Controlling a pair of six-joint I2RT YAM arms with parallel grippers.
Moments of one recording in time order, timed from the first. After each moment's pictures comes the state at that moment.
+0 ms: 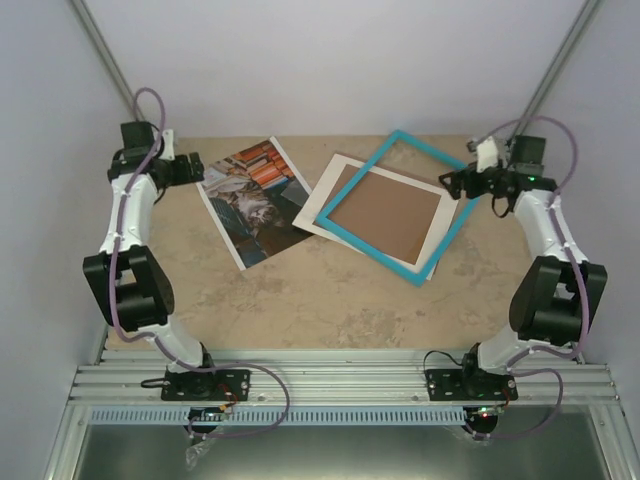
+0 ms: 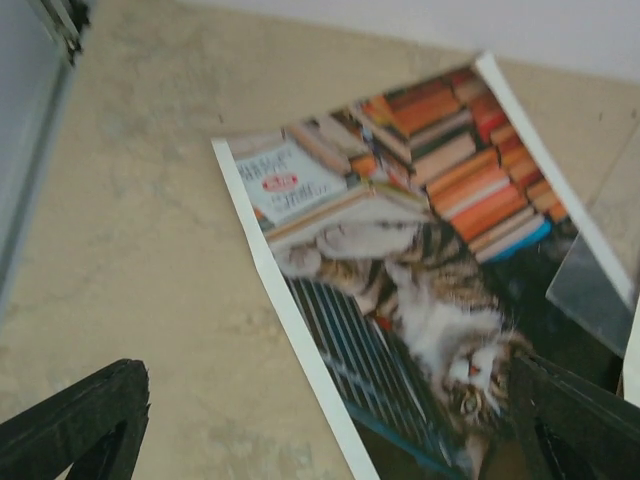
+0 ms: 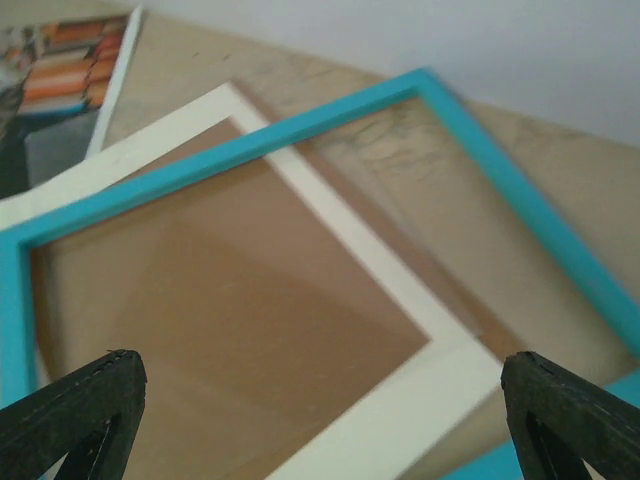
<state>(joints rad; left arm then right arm) 0.25 1.72 1.59 -0.66 0.24 0.01 -0.20 1.61 1.34 -0.44 -0.59 -0.36</state>
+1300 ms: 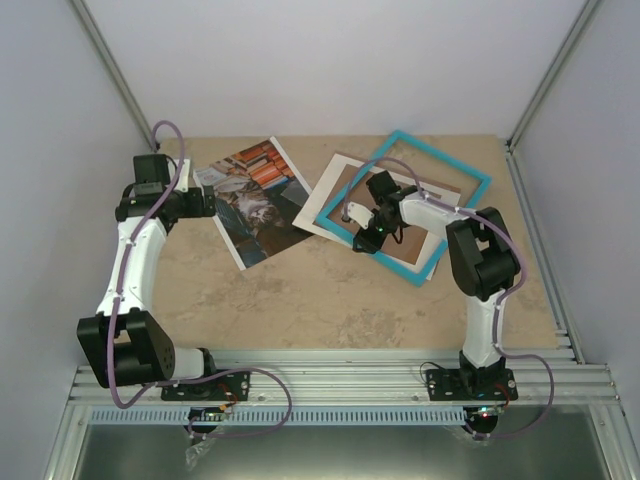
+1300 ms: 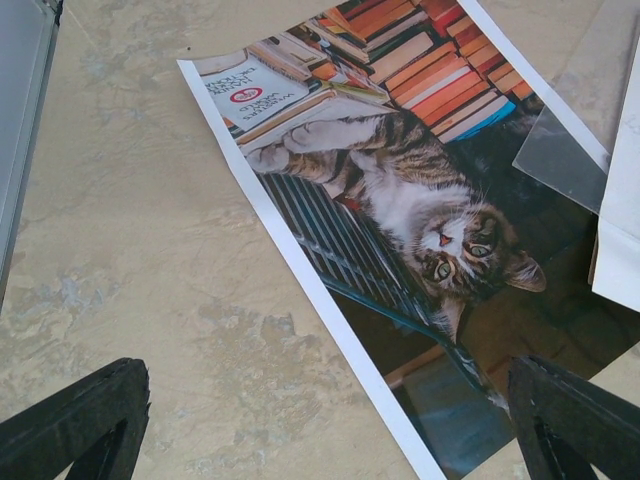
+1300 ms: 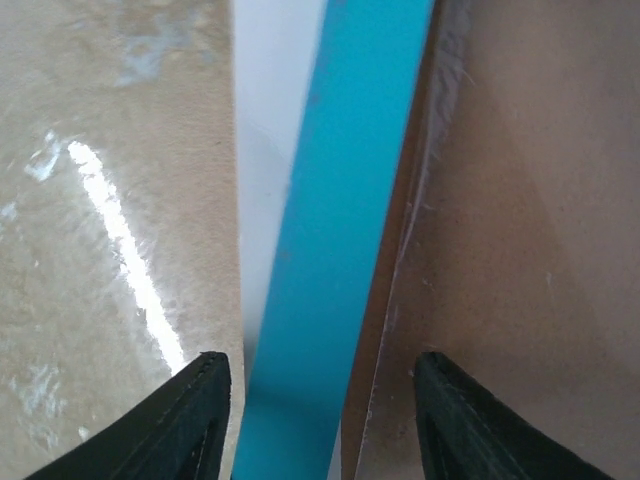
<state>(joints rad) 0.13 1.35 1.21 -0.67 0.13 0.09 0.47 2.02 1.40 -0.65 -0.33 -0.61</state>
